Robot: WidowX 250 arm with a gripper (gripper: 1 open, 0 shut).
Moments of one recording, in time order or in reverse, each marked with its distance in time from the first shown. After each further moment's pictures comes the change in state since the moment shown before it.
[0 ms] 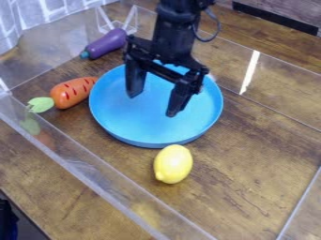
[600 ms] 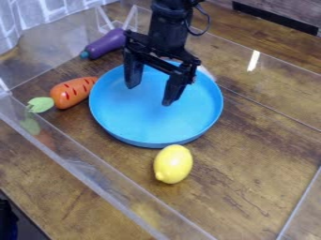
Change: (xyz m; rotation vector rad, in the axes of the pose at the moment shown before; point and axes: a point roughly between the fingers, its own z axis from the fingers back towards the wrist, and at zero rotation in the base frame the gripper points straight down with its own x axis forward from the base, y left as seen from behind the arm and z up) arm 0.019 0.009 -0.003 0.008 0.014 0.003
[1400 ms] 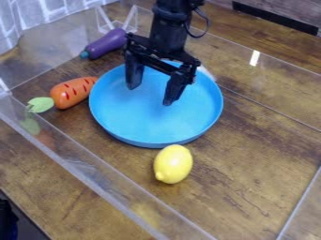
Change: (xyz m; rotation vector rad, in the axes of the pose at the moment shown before) arm 0.008 0.005 -0.003 -0.004 0.018 0.019
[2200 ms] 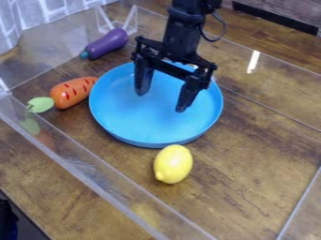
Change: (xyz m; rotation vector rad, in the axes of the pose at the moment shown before) arm -0.014 -0.027 0.008 0.001 0.070 0.058
